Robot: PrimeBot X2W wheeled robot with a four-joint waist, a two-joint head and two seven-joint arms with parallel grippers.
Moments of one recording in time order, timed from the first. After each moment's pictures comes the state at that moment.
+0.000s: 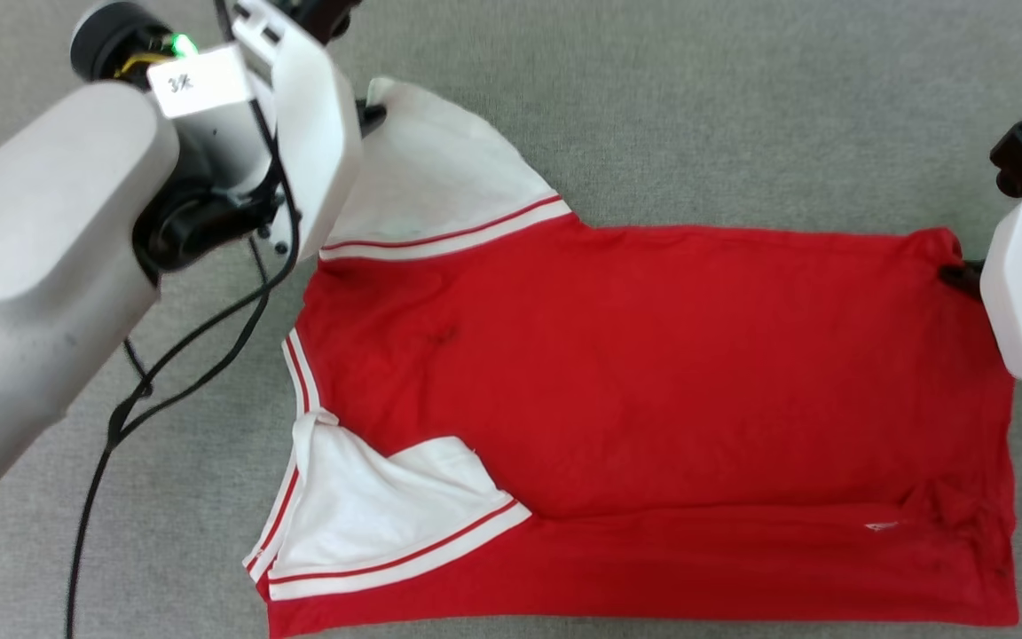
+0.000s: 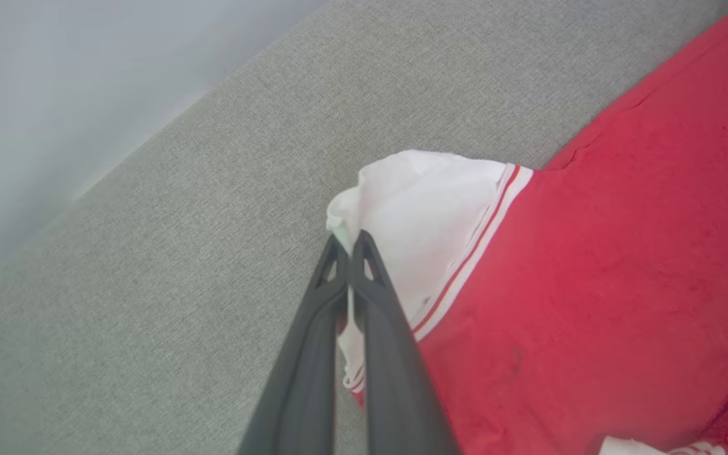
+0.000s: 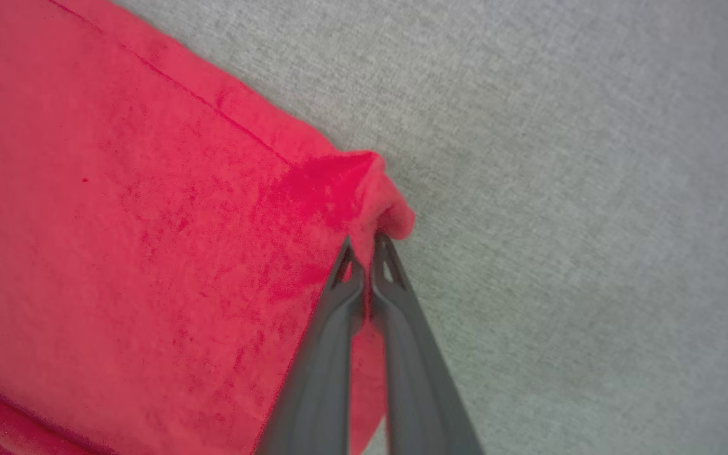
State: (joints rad) left arm -1.29 0.63 -1.08 0.36 -1.01 -0.13 0.55; right arm -0.84 -0.78 0.68 0.28 0.85 0.13 0.79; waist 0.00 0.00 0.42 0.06
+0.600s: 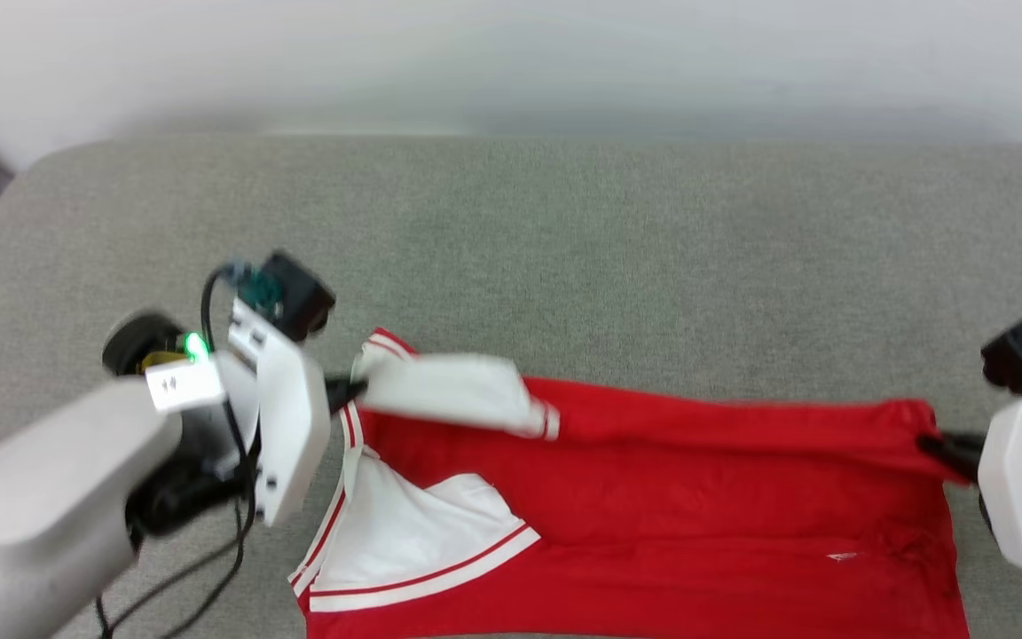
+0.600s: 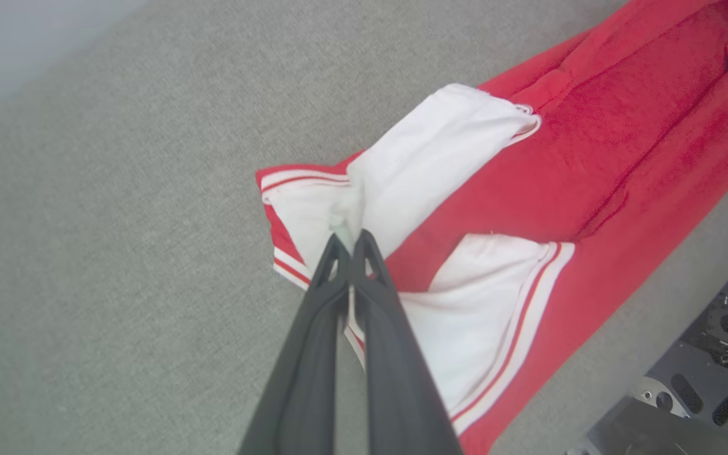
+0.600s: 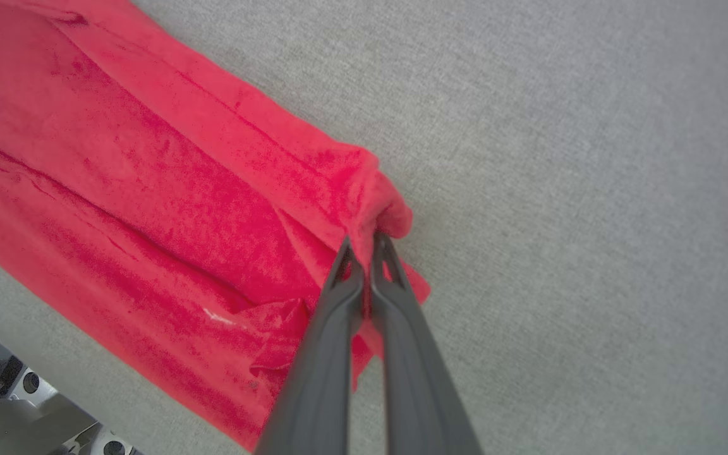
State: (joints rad) left arm -0.91 0.81 -1.16 0.12 -1.08 -0.06 0.41; right arm -0.52 -0.89 0.74 0.18 0.93 0.13 0.51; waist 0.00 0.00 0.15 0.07
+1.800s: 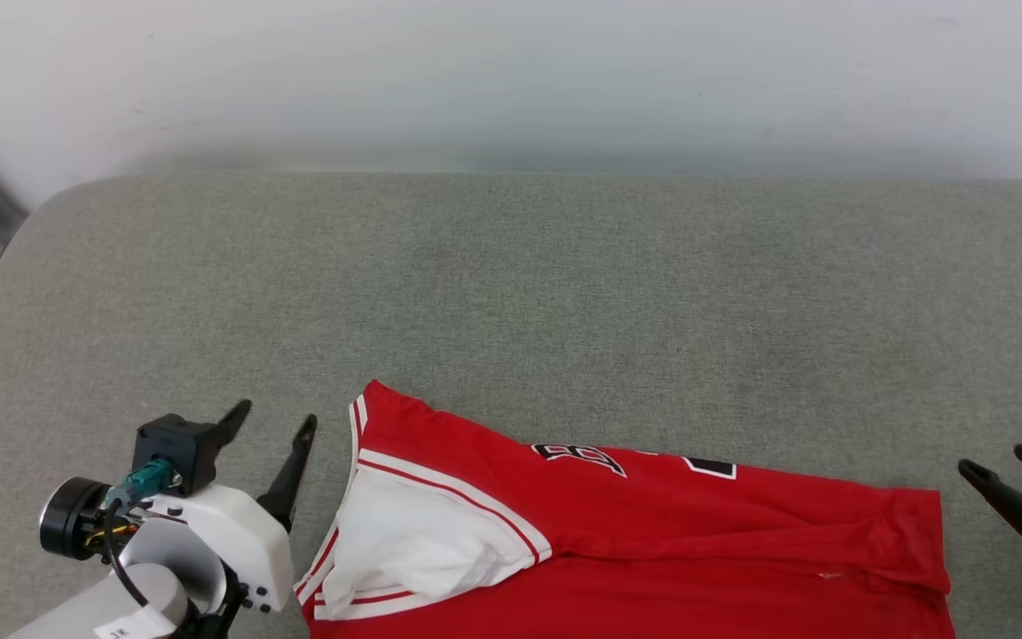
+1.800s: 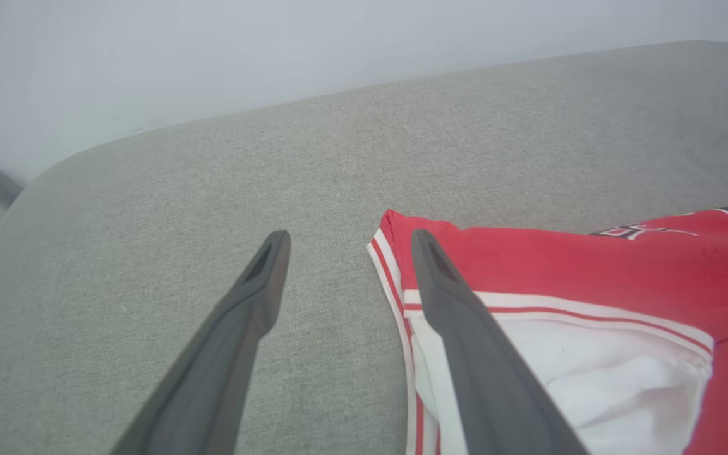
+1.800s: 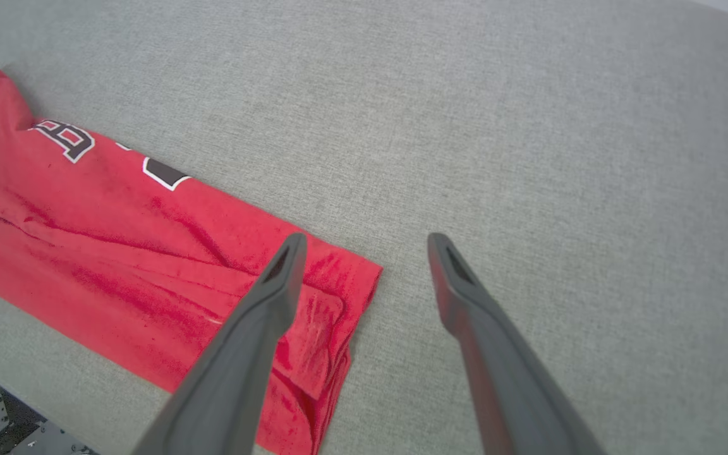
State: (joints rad) left arm -0.48 0.83 -1.04 0.09 -1.01 0.35 -0.23; right arm -0.19 -0.88 0.41 0.13 0.95 0.13 0.32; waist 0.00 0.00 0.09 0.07
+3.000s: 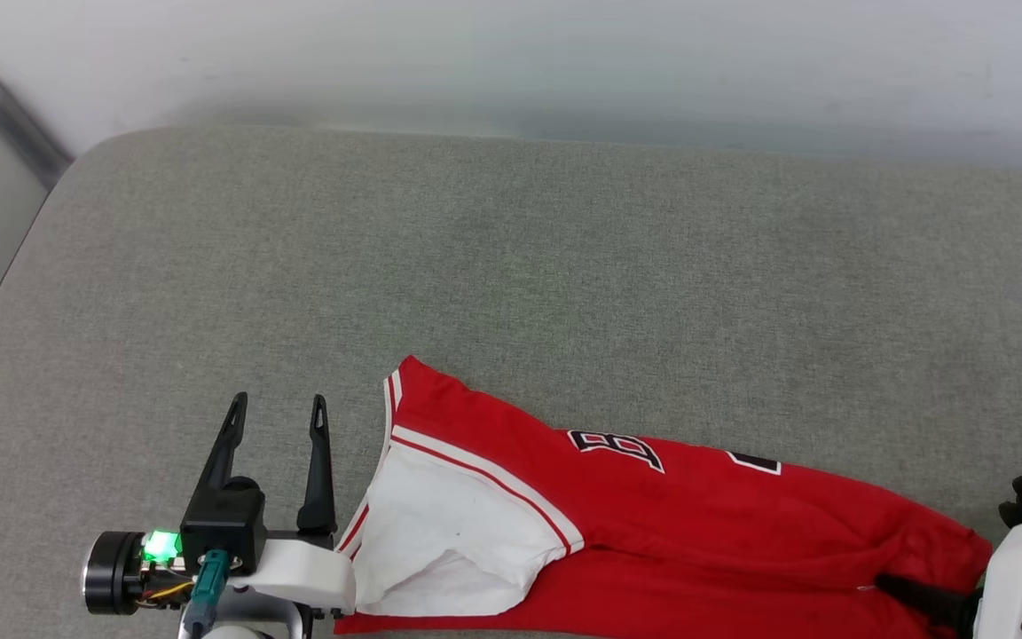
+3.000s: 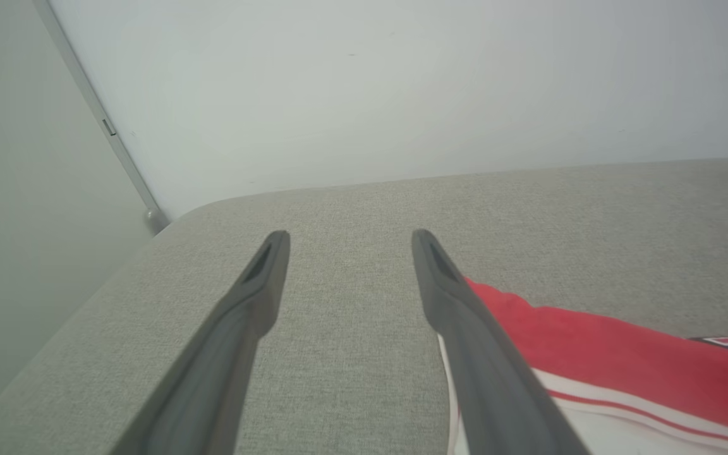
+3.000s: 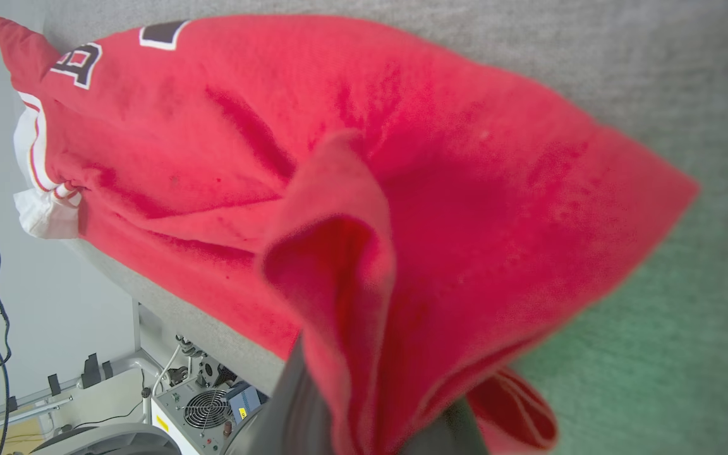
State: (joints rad) left arm -0.08 0.29 -0.31 0.07 -0.22 0.31 -0.26; right arm -0.12 -0.66 0.38 0.30 1.25 0.13 0.59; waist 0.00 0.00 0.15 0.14
